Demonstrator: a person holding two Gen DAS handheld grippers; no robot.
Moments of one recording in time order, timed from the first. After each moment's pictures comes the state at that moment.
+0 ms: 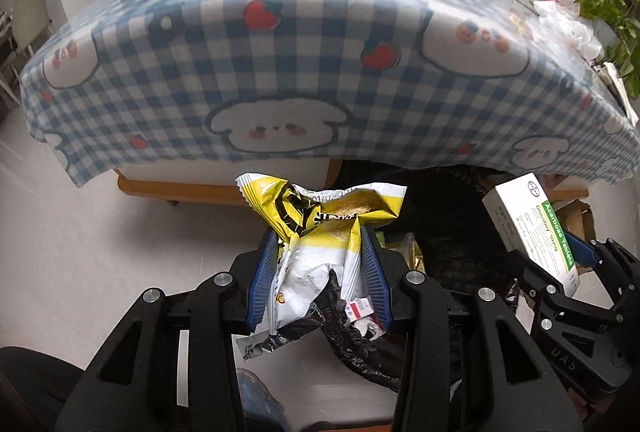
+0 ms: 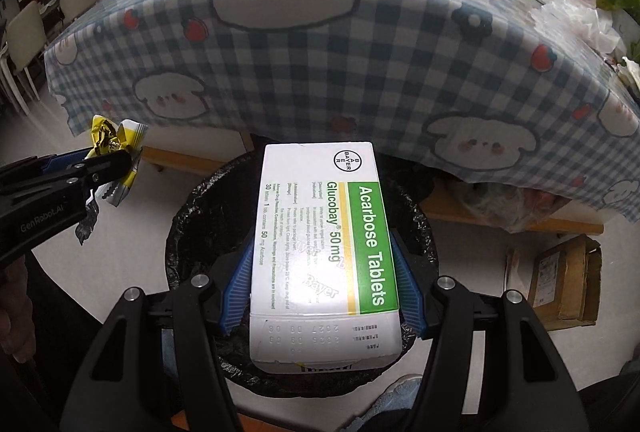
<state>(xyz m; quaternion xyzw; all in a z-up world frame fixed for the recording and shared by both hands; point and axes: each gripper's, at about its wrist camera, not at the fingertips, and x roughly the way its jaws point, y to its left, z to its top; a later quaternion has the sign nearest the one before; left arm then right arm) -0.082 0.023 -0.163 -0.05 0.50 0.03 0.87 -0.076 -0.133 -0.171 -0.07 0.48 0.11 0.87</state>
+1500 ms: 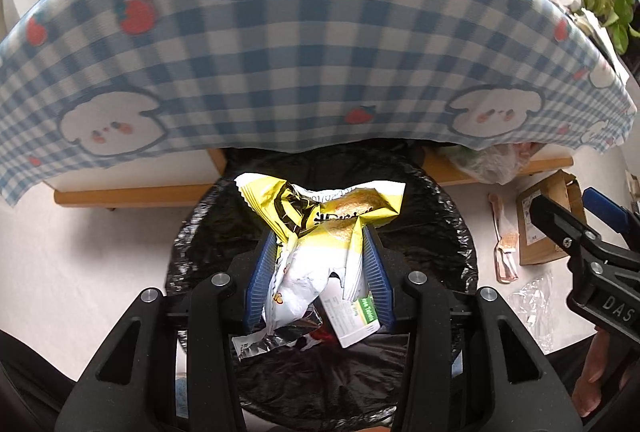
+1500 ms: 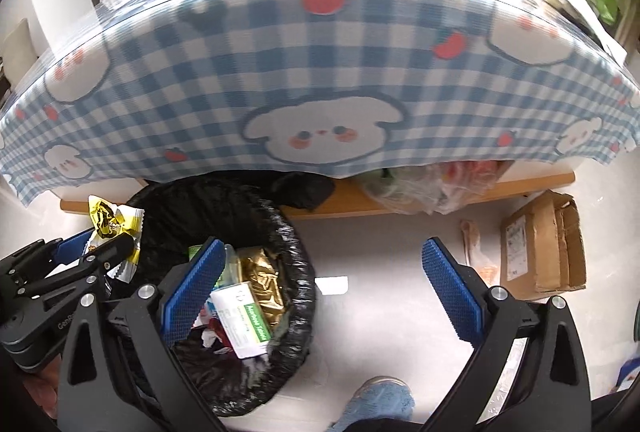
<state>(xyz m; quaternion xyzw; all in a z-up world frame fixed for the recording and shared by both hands) -0.041 -0.097 -0.202 -0.03 0.52 -0.03 0.85 -0.044 -0.258 -0.179 0.01 0.48 0.01 0.88</state>
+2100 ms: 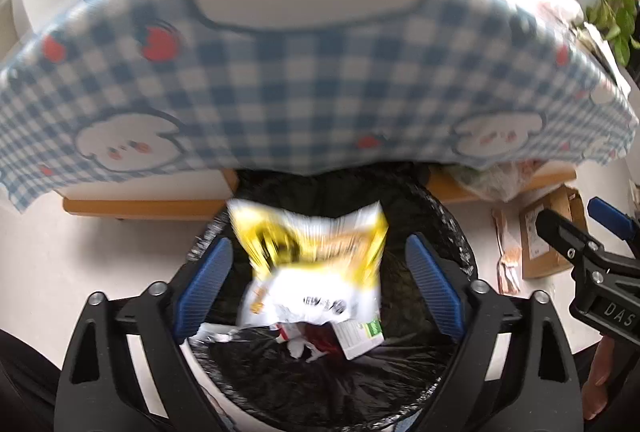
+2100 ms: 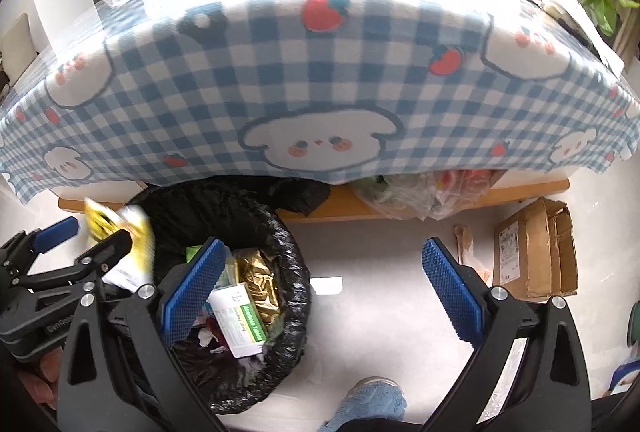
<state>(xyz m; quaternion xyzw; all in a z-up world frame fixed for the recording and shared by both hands) -0.040 -0.087 -0.186 -0.03 0.50 -0.01 0.87 -0.044 -0.252 -0.168 -0.01 0.48 0.02 0.88</state>
